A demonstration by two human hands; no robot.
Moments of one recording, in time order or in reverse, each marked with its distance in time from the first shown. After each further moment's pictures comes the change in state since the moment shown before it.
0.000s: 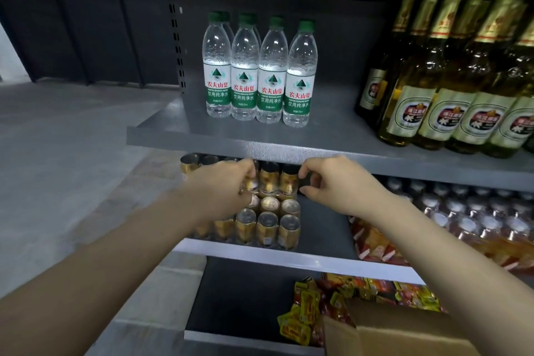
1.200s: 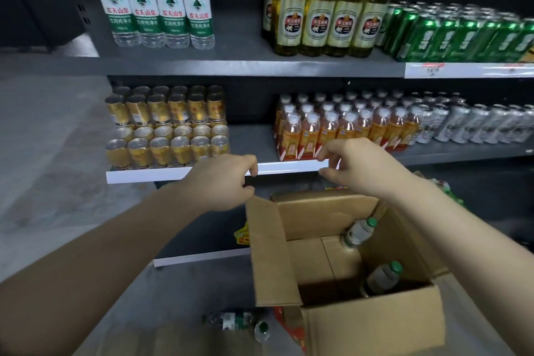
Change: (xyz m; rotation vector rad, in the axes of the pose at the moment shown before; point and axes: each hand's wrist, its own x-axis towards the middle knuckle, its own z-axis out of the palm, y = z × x) left_hand -0.149 0.167 0.069 -0.046 -0.208 0.279; right_hand -0.285 0.041 -0.022 0.012 -0.028 0.325
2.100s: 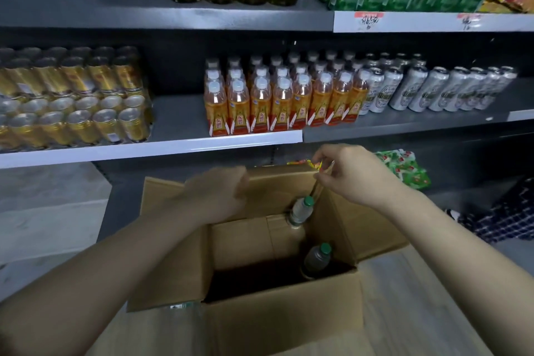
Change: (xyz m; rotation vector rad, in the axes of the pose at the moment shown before) left_hand 0.117 0.169 0.105 -0.094 -0.154 -0.065; right_hand -0.046 0.220 0.019 0.055 -0.049 0.065
